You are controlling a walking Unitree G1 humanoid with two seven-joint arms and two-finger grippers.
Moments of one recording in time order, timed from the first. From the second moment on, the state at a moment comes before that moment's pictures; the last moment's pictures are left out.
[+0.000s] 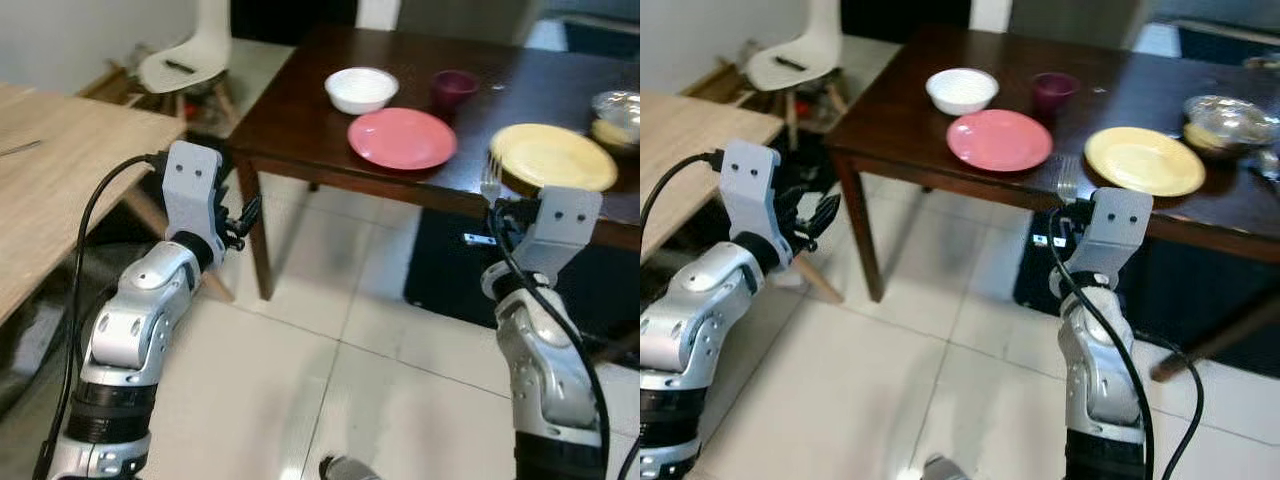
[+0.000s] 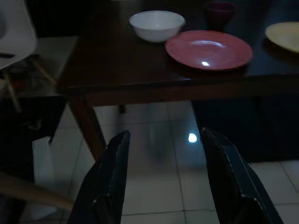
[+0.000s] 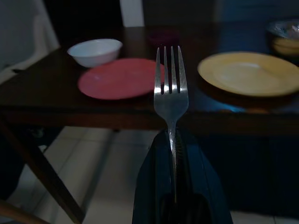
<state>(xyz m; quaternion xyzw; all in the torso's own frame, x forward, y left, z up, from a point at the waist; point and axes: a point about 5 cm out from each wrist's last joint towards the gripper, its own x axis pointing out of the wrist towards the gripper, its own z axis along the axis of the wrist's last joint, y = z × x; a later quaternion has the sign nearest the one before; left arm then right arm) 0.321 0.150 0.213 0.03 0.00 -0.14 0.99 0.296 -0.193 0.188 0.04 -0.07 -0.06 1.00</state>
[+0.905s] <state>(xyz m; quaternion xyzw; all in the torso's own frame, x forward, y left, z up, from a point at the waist) 0.275 0.189 0.182 0.05 0.00 0.03 1.00 0.315 -0.093 0.181 0.19 -0.03 0.28 0.94</state>
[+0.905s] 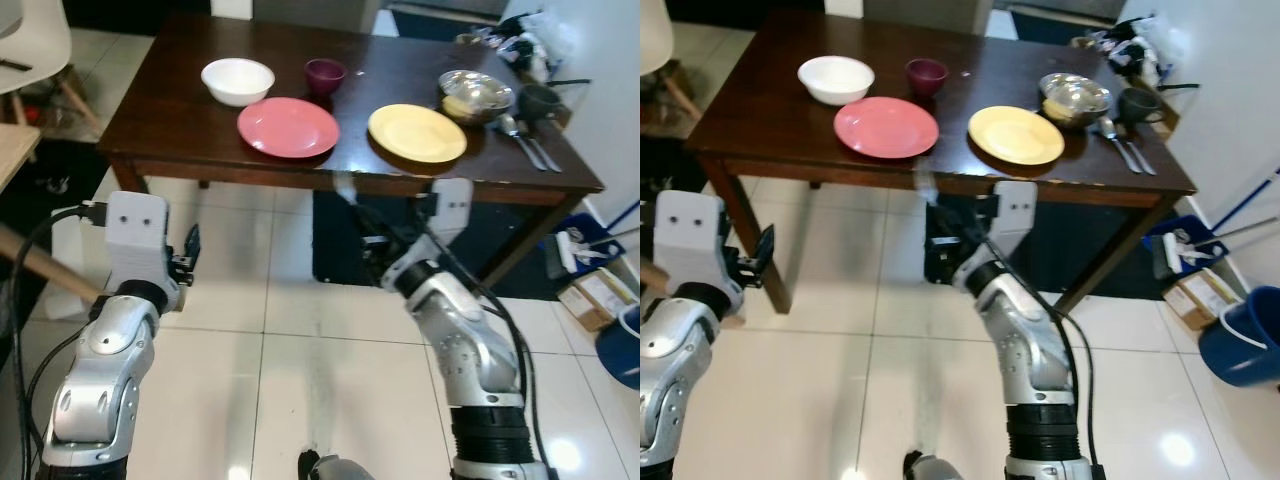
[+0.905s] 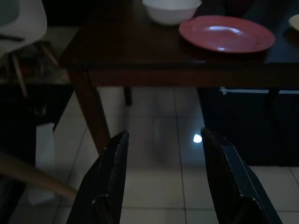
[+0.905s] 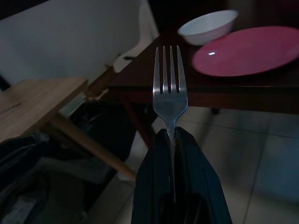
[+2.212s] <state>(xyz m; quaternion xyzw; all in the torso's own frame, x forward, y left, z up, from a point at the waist) 0.309 0.165 0.186 0.11 -0.07 -0.04 0.99 0.299 -0.148 0.176 0.13 -0.09 0.15 0.98</state>
